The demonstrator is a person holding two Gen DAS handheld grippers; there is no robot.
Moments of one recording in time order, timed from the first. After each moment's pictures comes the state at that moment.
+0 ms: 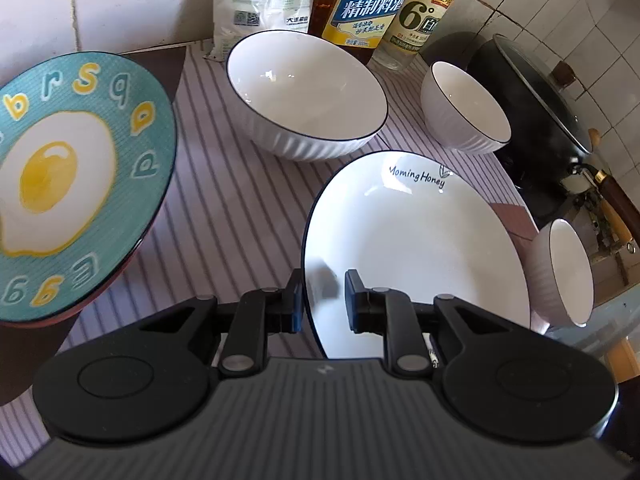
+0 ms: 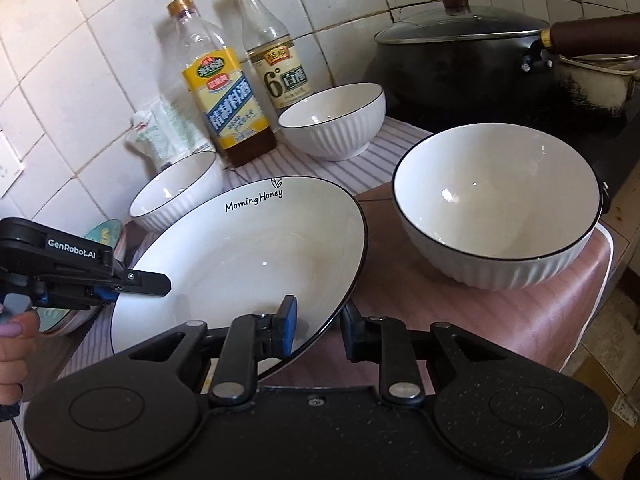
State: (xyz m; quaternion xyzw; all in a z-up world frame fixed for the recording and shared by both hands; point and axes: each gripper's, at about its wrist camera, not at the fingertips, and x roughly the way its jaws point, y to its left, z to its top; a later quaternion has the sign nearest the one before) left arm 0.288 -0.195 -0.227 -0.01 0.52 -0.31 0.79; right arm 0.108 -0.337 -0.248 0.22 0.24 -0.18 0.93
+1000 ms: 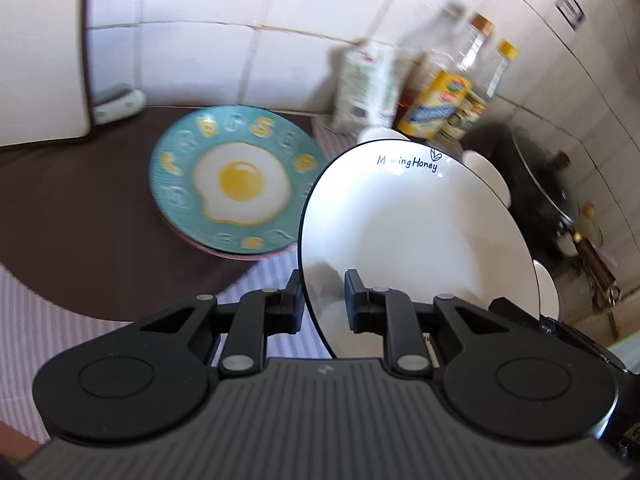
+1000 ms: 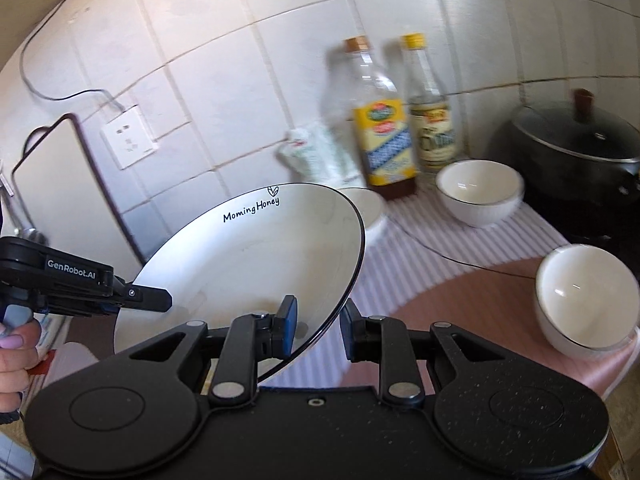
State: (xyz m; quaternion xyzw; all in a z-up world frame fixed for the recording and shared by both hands) left arm 0.238 -0.042 -0.125 -0.08 0.48 -0.23 0.85; right arm 0.124 -0.232 -0.142 0.15 0.25 -0.06 0.96
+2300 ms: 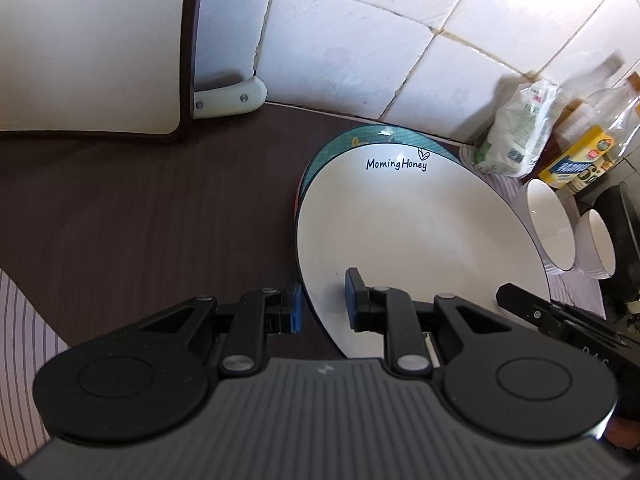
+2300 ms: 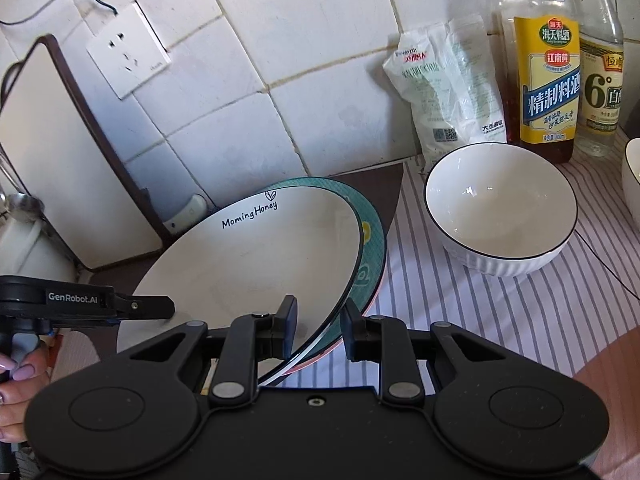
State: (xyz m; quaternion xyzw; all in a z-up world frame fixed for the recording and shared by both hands) left arm 0.359 0.028 -0.200 -0.10 0.51 -0.14 0.84; right arm 0.306 -0.203 -0.191 0.15 0.34 0.02 0.93
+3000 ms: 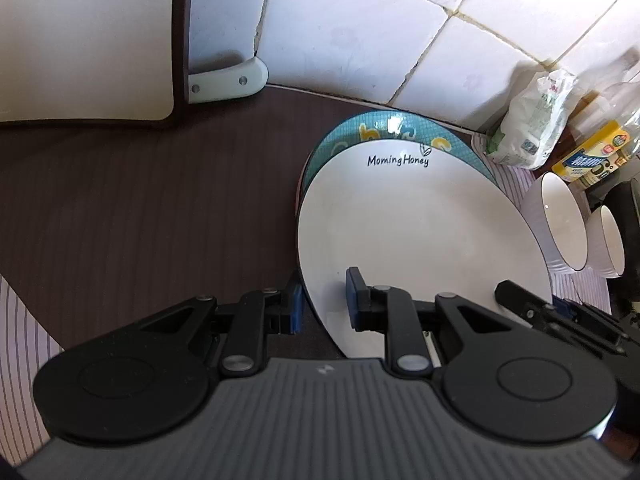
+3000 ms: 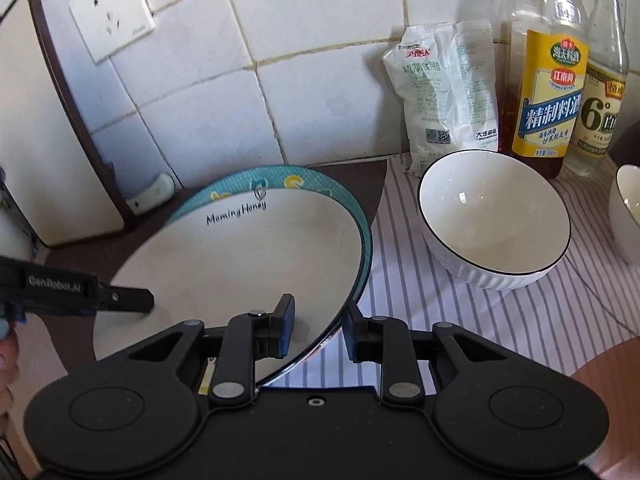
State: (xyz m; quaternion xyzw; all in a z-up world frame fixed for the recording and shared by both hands) left arm 0.374 0.022 -0.208 -0.10 0.54 -0.14 0.82; right arm 0.322 -0.183 -0.190 0.08 0.37 -0.03 0.92
